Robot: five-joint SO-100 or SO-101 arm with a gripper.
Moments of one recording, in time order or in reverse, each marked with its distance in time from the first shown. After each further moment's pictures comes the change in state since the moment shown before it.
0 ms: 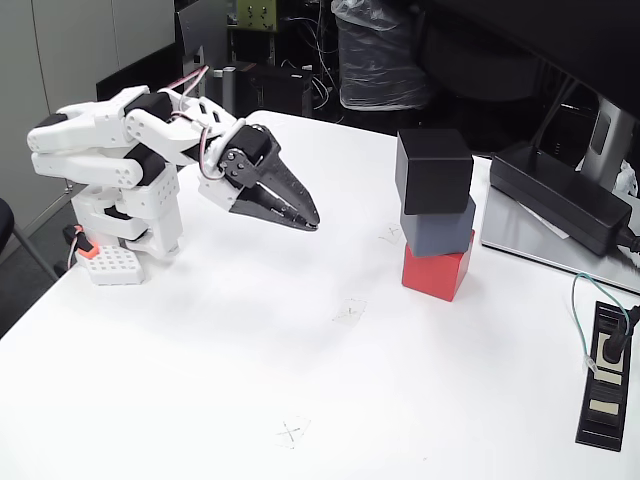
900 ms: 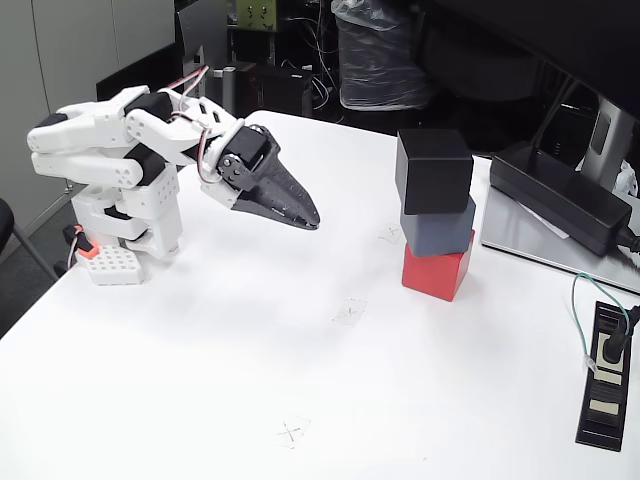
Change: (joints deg) arm 0.0 0.0 0.0 0.0 8.8
